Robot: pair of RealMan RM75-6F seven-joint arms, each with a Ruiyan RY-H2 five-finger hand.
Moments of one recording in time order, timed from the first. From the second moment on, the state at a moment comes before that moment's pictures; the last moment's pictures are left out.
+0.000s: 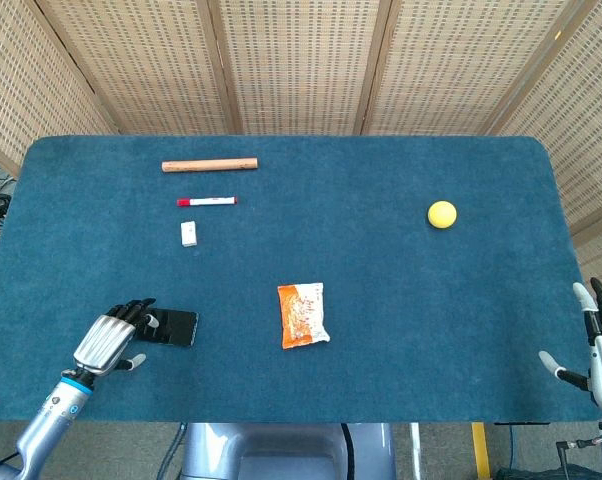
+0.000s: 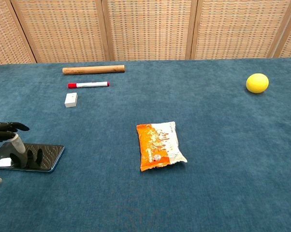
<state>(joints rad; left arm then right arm) -0.30 -1.52 0.04 -1.16 1.66 1.20 0.00 0.01 -1.15 0.12 -1.56 -1.48 1.59 0.09</state>
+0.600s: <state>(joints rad) -0.35 -1.50 0.04 -1.27 1.60 1.14 0.15 0.01 -1.14 0.12 -1.56 -1.48 1.58 0.09</state>
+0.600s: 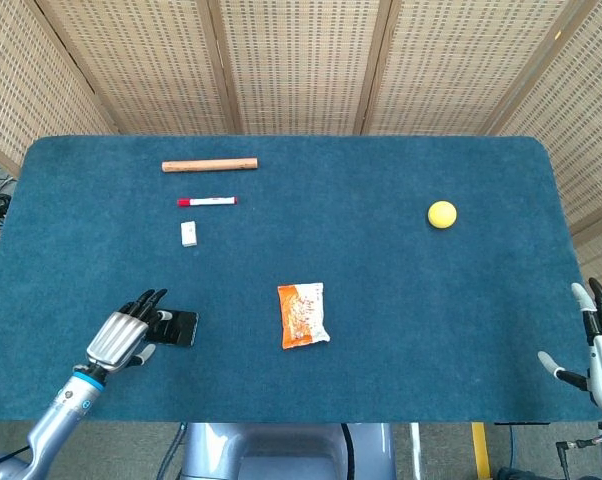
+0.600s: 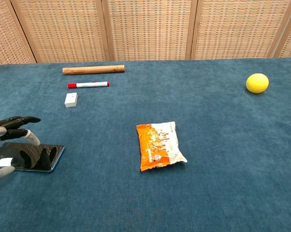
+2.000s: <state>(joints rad) -0.30 -1.71 0.07 -0.95 1.62 1.30 0.00 0.02 -1.14 0.12 -1.55 -1.47 1.56 0.12</state>
